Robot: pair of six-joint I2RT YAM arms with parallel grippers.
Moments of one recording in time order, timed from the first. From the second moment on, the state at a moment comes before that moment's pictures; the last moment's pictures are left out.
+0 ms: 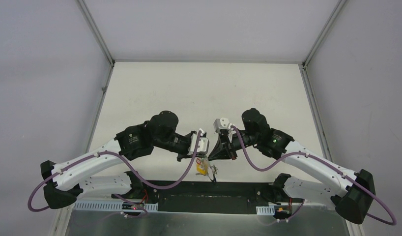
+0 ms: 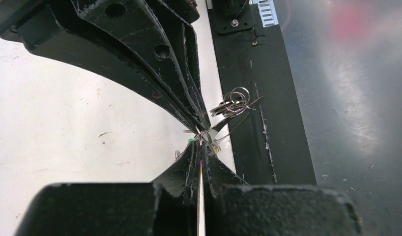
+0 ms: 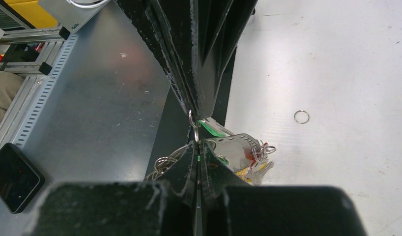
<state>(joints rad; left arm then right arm) -1.08 0.97 1.03 -0.52 0.53 0.35 0.87 1.00 0.78 -0.24 -0.93 -0.13</state>
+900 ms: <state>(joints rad) -1.11 0.98 1.02 -0.54 0.48 0.39 0.87 1.00 0.78 -0.24 -0.93 -0.11</state>
